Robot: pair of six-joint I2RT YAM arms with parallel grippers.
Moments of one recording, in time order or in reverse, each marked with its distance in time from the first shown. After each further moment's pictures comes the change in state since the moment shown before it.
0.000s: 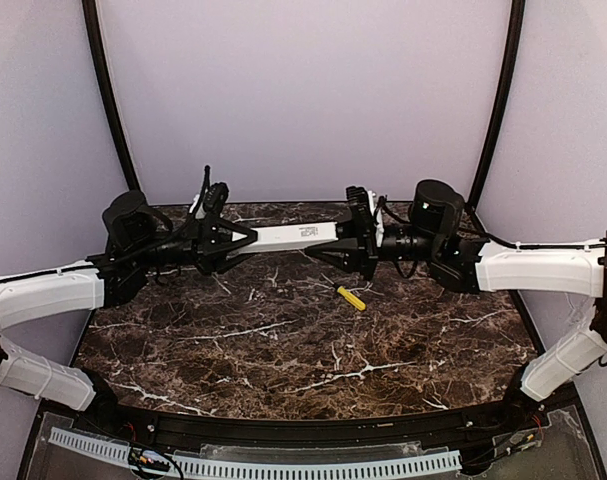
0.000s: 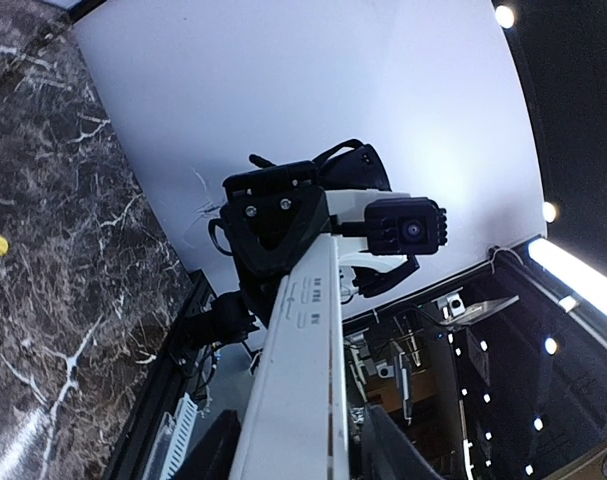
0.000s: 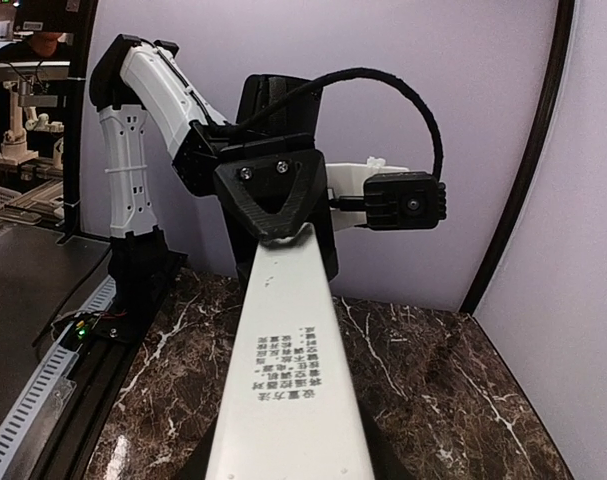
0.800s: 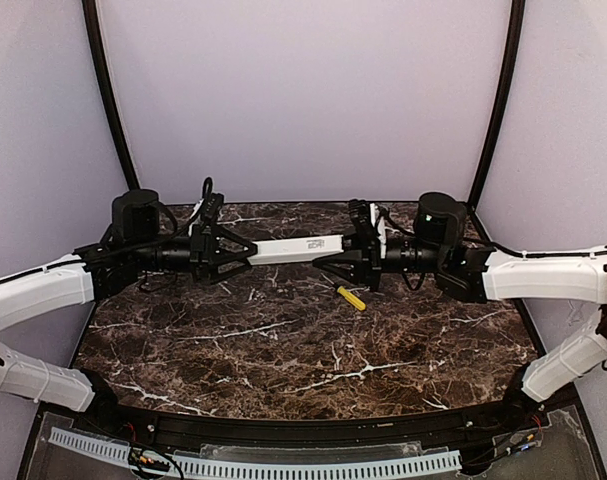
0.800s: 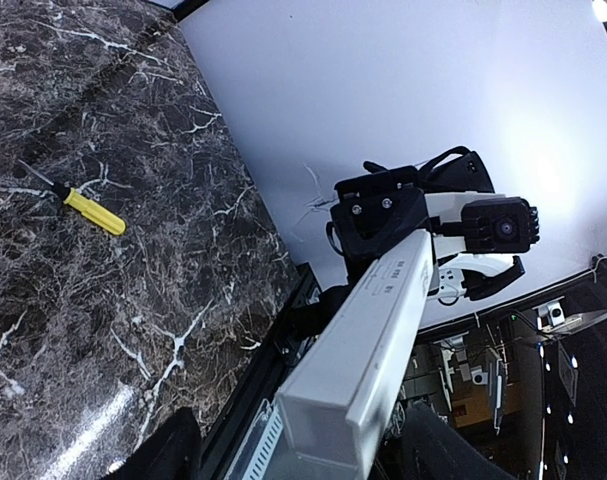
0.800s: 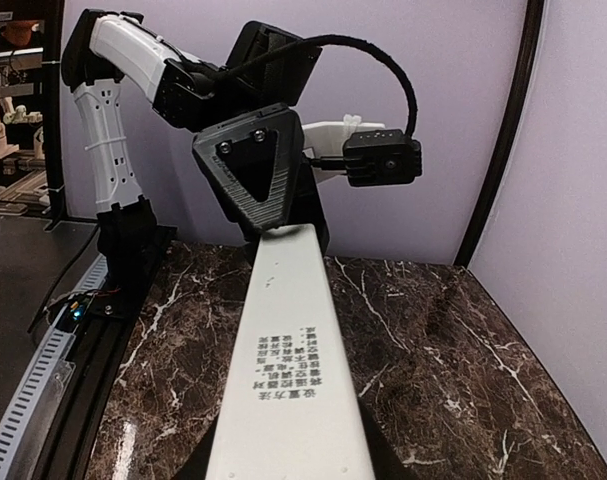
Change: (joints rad) left arm 0.010 -0.050 0.065 -0.472 -0.117 0.328; right arm 0.000 -0.050 -0.087 -0.053 0.074 0.010
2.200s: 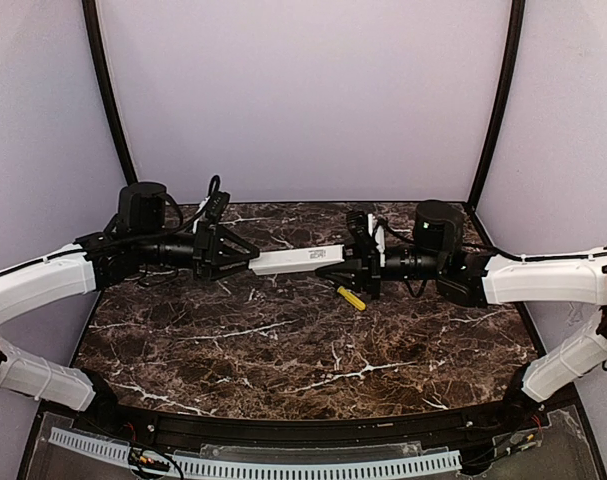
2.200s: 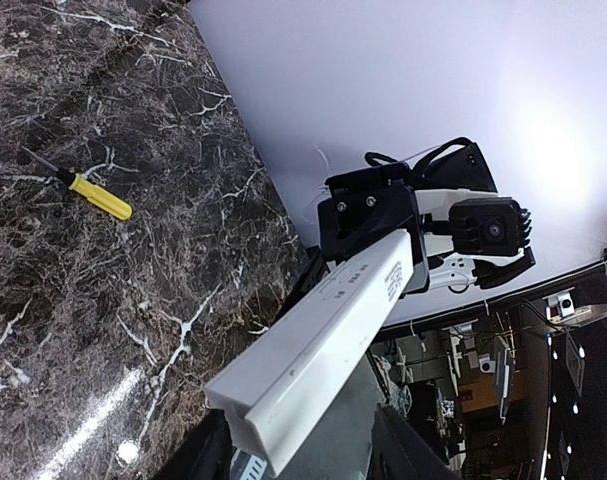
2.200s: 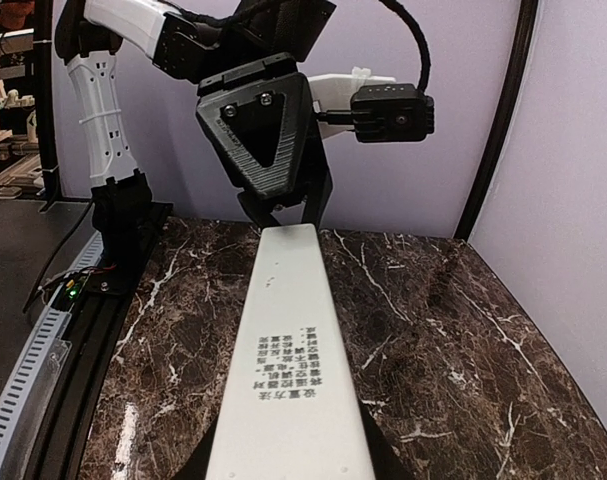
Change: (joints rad) left arm 0.000 0.034 0.087 -0.153 0.014 0.077; right arm 0.000 -0.005 -0.039 -0.032 0.027 -0.030
